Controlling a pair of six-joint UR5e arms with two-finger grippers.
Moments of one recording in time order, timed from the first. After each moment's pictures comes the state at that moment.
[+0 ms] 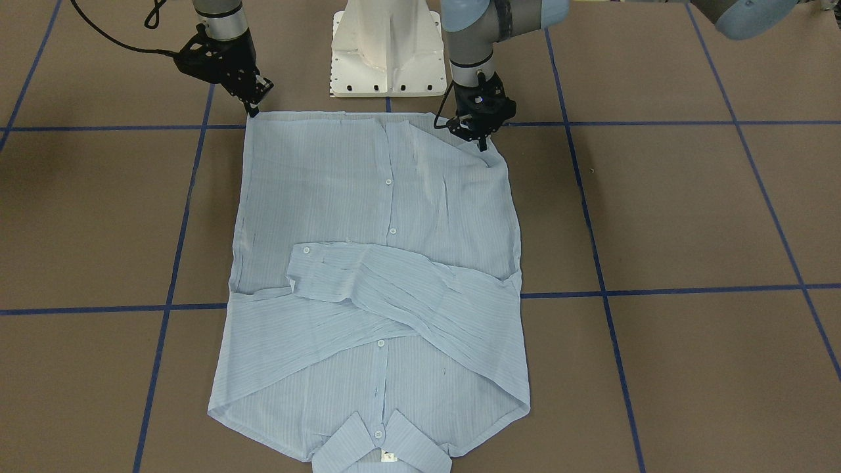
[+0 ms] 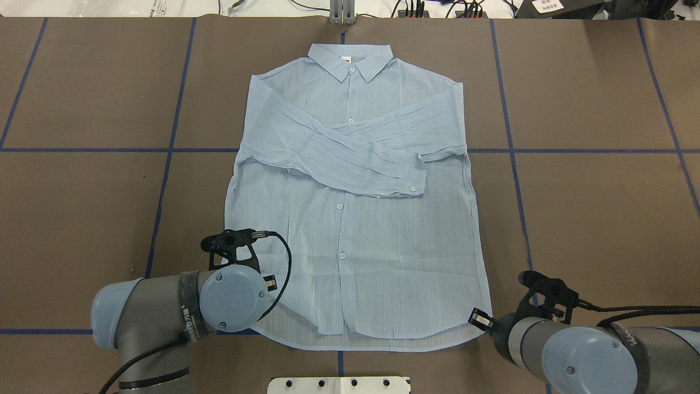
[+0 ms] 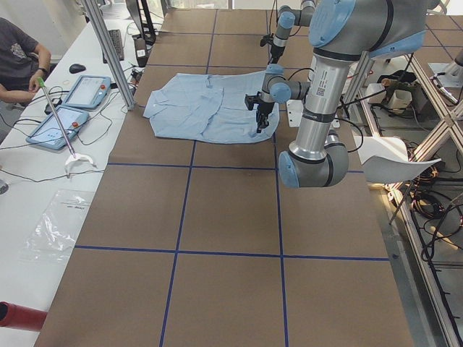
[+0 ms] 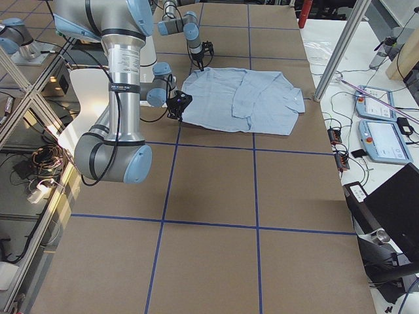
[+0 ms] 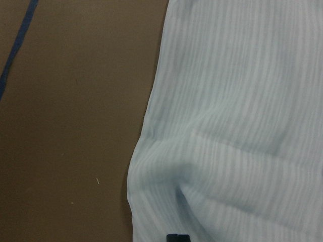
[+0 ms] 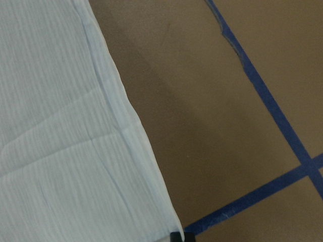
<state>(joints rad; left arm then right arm) -0.23 -2.03 -1.95 -1.33 -1.53 -1.64 0.09 -1.61 2.22 -1.42 1.46 2.01</state>
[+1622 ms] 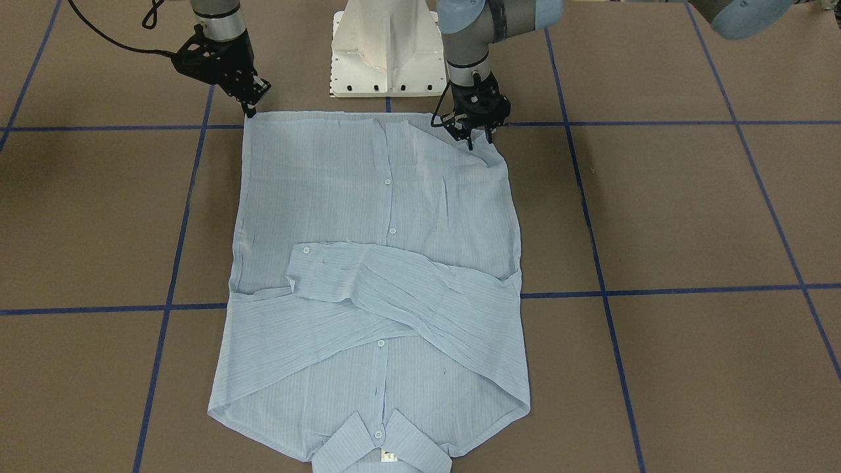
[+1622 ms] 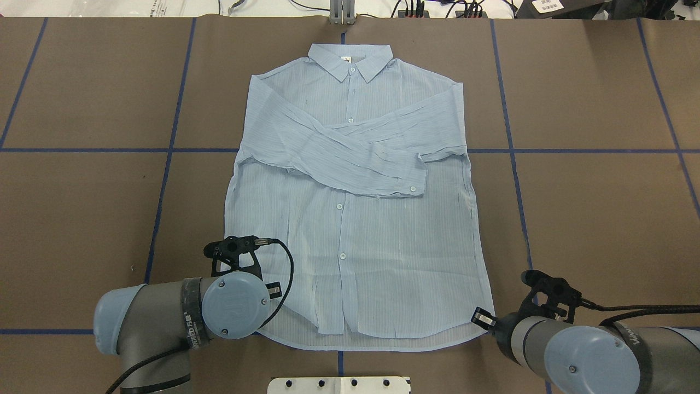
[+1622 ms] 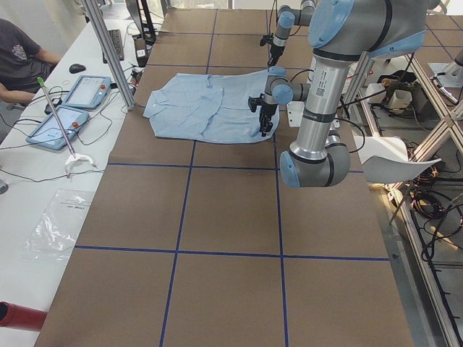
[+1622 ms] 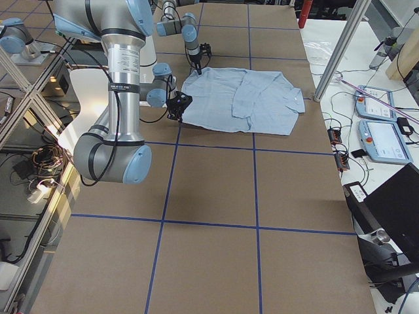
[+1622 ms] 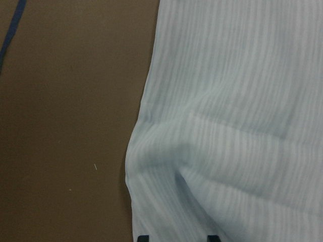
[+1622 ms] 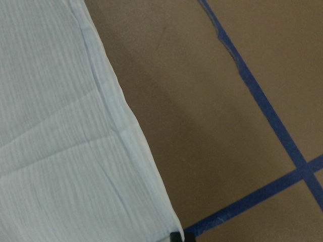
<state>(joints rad) -0.20 -2.03 -1.92 -1.34 -1.54 -1.64 0.10 -1.62 2.22 -1.42 1.46 2.01</state>
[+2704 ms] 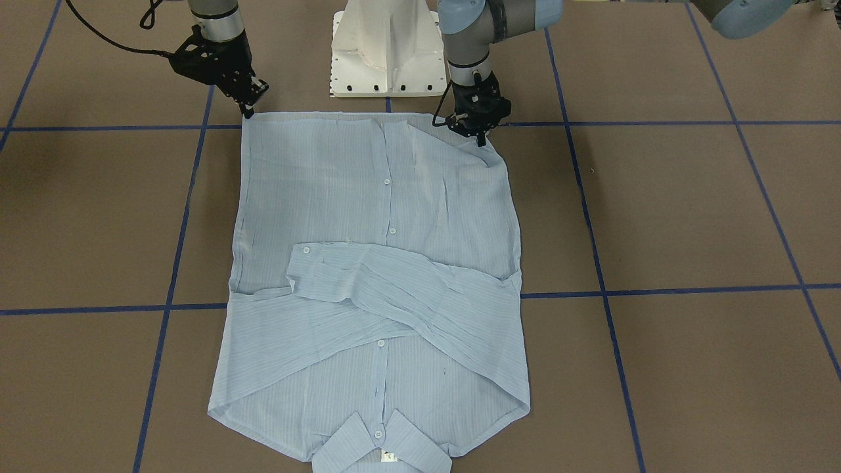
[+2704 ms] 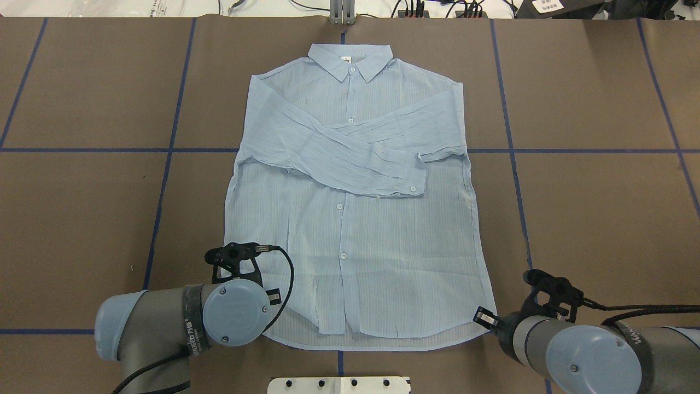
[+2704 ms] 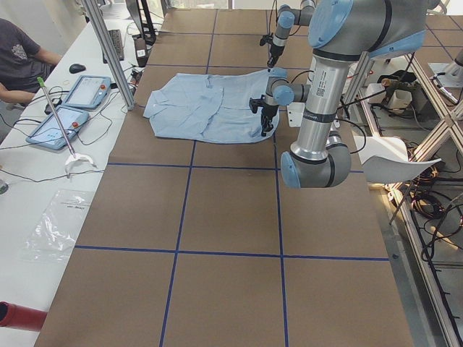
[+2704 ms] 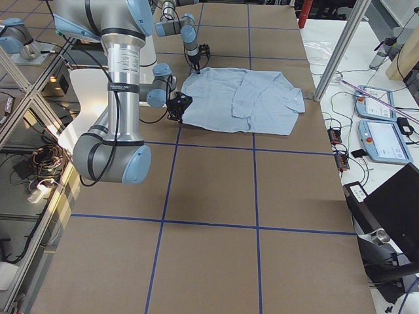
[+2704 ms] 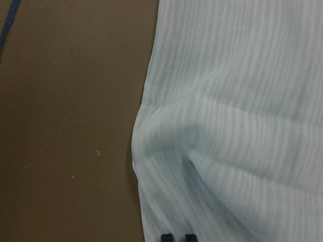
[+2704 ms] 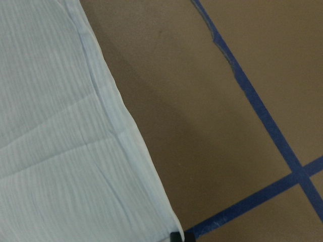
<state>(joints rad) -0.20 -2.02 -1.92 -1.34 -1.53 -1.64 0.10 -1.62 2.23 -1.42 1.46 2.01</state>
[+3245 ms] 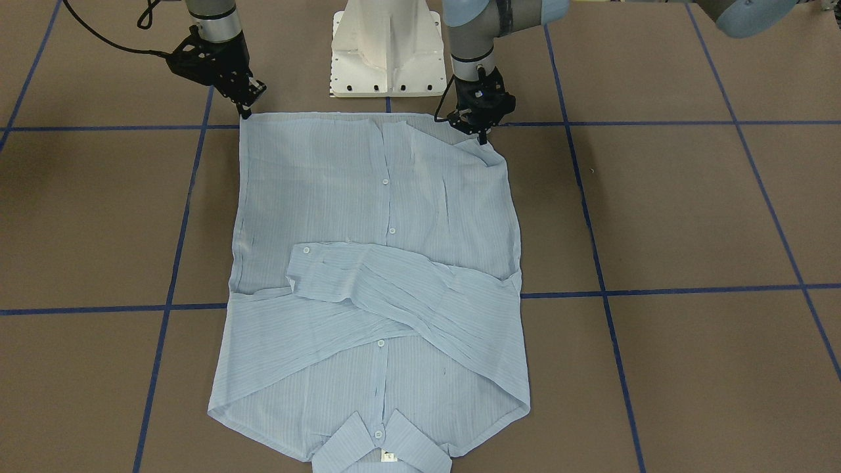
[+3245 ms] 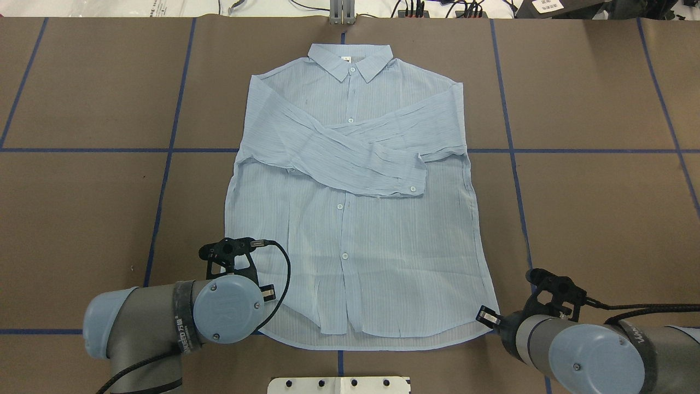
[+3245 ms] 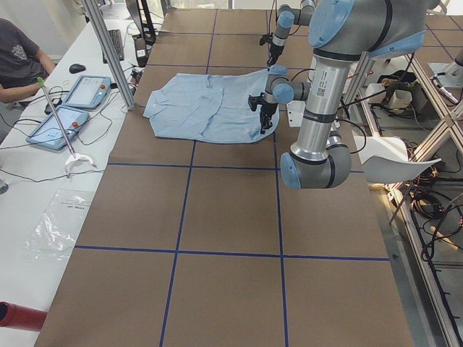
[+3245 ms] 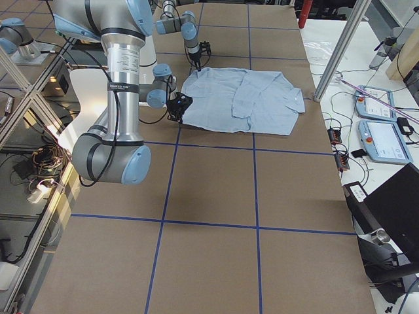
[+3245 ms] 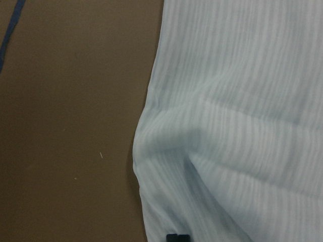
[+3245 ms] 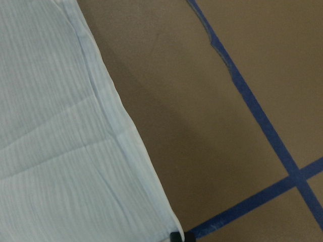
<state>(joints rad) -0.21 -2.00 -1.98 -1.33 -1.53 -1.64 0.10 -1.64 2.23 -1.42 1.46 2.01</state>
